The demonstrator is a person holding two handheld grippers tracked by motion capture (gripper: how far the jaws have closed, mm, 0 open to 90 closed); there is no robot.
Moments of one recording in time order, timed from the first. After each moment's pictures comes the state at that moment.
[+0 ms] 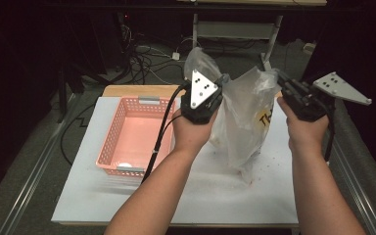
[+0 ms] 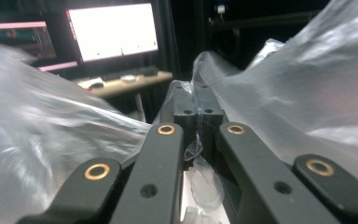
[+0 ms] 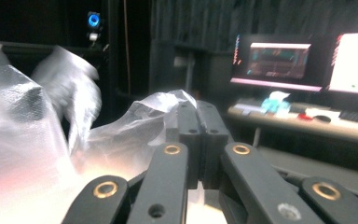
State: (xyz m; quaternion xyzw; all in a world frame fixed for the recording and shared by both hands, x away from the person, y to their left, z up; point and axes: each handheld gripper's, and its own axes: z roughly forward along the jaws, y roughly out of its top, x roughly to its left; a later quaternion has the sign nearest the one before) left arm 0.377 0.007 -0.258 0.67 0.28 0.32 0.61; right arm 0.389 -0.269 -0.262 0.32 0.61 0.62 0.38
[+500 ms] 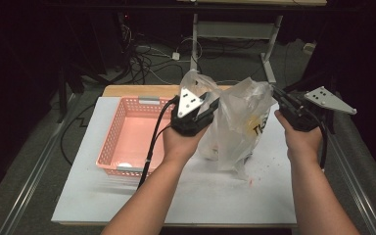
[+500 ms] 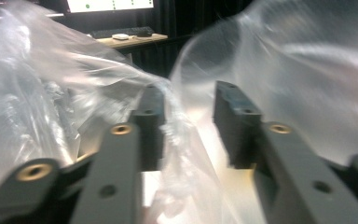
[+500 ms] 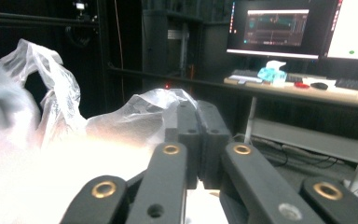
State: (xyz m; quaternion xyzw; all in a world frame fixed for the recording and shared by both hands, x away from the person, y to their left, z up) left arm 0.372 0.040 -0.320 0.70 0.32 0.26 0.58; right arm 0.396 -0.277 -0.309 0.36 0.64 0.58 0.36
